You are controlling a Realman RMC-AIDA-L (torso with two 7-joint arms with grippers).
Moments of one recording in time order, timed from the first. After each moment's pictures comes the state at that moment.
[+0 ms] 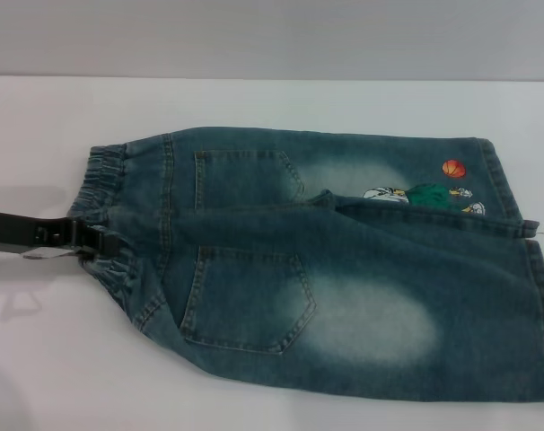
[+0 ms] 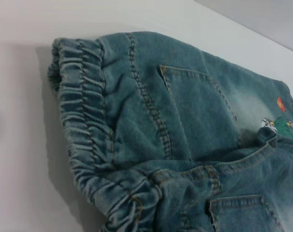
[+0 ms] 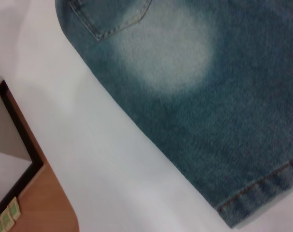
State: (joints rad) left arm -0.60 -1.93 0.67 0.66 2.35 1.52 -2.31; right arm 0.52 1.83 -0.59 -0.64 -2.69 -1.86 1.69
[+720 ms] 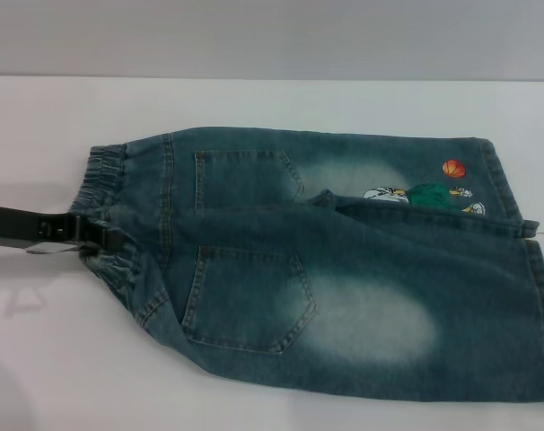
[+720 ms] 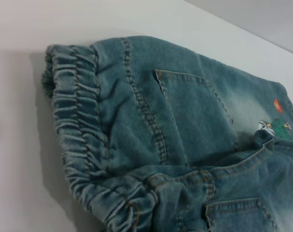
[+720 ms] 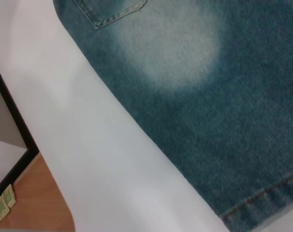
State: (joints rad) left arm -0.61 -1.93 0.67 0.66 2.35 1.52 -2.31; right arm 0.53 1.87 -0.64 -0.70 -2.69 -1.85 1.73
